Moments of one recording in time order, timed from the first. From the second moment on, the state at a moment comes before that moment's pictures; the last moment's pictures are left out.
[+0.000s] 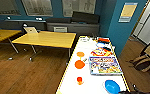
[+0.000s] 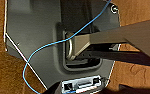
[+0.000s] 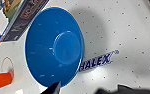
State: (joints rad) left arm 1.55 2.93 -2.47 0.01 -0.21 0.07; right arm -0.65 2.10 -1.63 0.01 -0.26 0.80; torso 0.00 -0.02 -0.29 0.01
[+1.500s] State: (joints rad) left arm 1.55 2.92 -2.47 0.01 -0.20 0.07; right arm -0.60 2.33 -1.94 0.04 -0.37 0.84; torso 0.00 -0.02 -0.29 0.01
